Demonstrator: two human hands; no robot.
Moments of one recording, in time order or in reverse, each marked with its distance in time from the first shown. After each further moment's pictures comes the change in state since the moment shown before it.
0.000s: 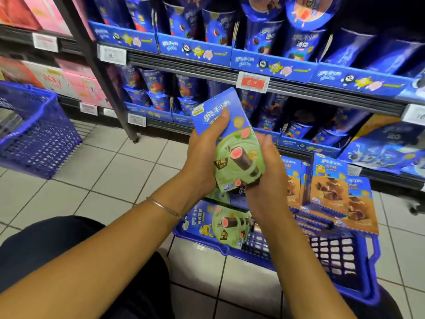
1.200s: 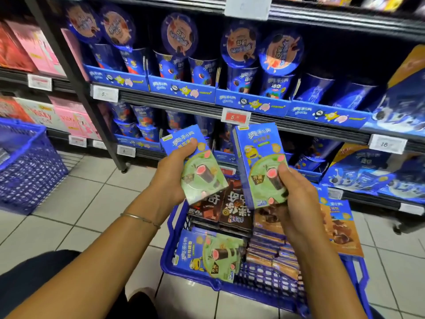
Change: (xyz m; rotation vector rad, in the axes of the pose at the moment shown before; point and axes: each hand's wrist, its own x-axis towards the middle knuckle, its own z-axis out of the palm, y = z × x) left_hand 0.040 0.030 -0.031 0.073 0.103 -0.115; right_hand 0.017 -0.048 -0.057 -0.236 0.146 -0.145
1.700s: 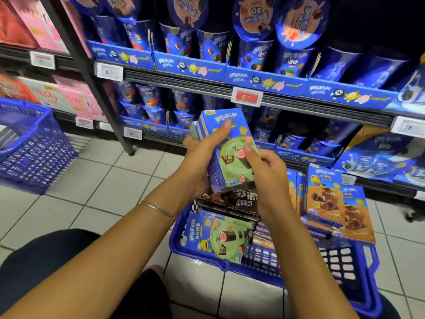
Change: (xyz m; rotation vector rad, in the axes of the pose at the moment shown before) left_hand -0.017 -0.018 0.028 0.131 -0.055 0.044; right_hand -0.004 0.025 0.060 -0.154 -0.049 -0.024
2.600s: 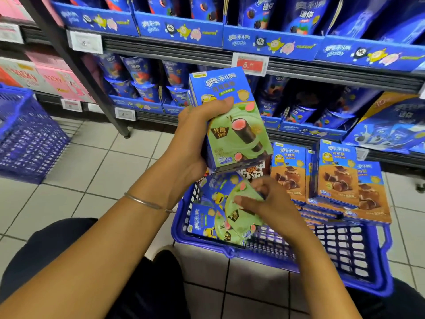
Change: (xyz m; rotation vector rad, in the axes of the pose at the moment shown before) left_hand -0.001 0.017 0.003 -0.035 -0.088 -0.027; right_hand -0.008 0.084 -0.060 -0.489 -0.290 0.190
